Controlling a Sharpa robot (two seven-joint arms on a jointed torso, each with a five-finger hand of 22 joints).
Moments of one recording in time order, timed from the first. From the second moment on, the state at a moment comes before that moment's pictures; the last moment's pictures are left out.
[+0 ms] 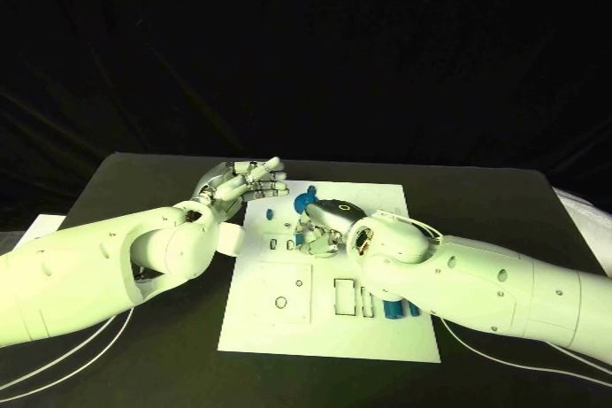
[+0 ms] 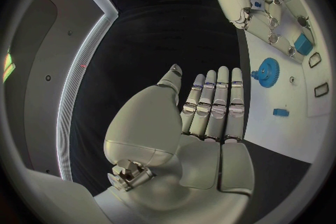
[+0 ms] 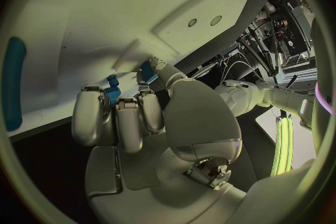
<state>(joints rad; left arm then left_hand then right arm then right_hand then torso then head) 1.15 -0.93 0.02 1.63 0.00 -0.36 0.39 1.34 0.06 0.02 0.12 0.09 0.93 0.24 0.07 0.11 1.01 0.19 0.08 0.12 0.92 0.15 0.28 0.37 0.17 0.80 0.26 0.29 0.11 1.15 -0.48 -0.06 1.45 -1.58 -0.27 -0.29 1.21 -0.03 0.31 -0.09 0.22 1.05 0.13 0.12 0.14 1.43 0.04 1.34 1.31 1.47 -0.04 1.50 1.31 0.08 1.37 0.08 1.38 1.16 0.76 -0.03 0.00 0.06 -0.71</state>
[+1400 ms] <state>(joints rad) 1.15 -0.93 0.02 1.63 0.01 -0.35 0.38 1.35 0.07 0.04 0.10 0.09 0.93 0.24 0.07 0.11 1.01 0.19 0.08 0.11 0.93 0.15 0.27 0.36 0.17 0.80 0.26 0.29 0.11 1.15 -0.50 -0.06 1.47 -1.59 -0.38 -0.26 1.18 -0.07 0.25 -0.07 0.21 0.95 0.16 0.06 0.14 1.37 0.07 1.26 1.31 1.47 -0.02 1.48 1.31 0.08 1.35 0.09 1.34 1.10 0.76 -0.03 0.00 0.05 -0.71</state>
